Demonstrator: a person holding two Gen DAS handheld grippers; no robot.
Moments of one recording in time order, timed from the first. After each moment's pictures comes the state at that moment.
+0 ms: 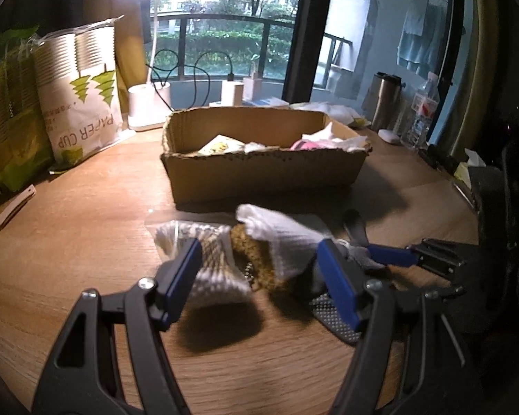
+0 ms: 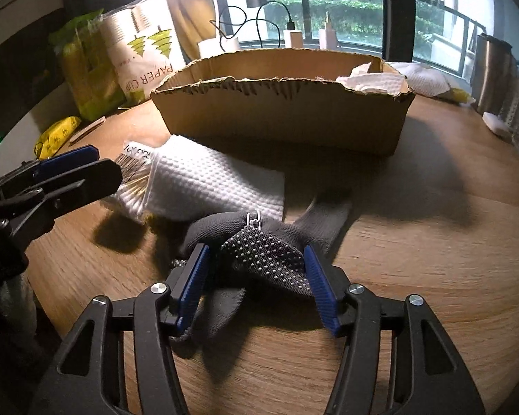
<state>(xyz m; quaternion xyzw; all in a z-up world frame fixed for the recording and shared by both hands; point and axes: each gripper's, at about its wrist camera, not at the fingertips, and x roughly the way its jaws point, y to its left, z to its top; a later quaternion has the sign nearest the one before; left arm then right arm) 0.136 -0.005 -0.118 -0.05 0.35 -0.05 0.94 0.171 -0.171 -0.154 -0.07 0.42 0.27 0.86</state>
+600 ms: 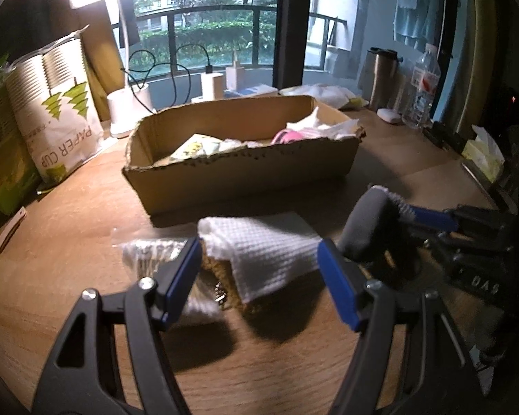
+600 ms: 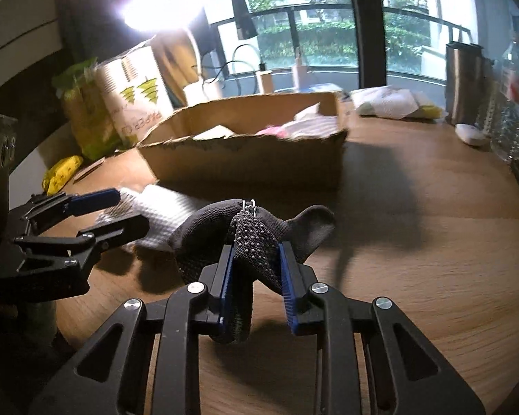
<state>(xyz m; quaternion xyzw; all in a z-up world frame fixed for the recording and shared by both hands) 0.167 -0.044 -0.121 0.00 0.37 -0.05 0.93 0.183 -0.232 -0.130 -0.03 0.37 0.27 0.89</state>
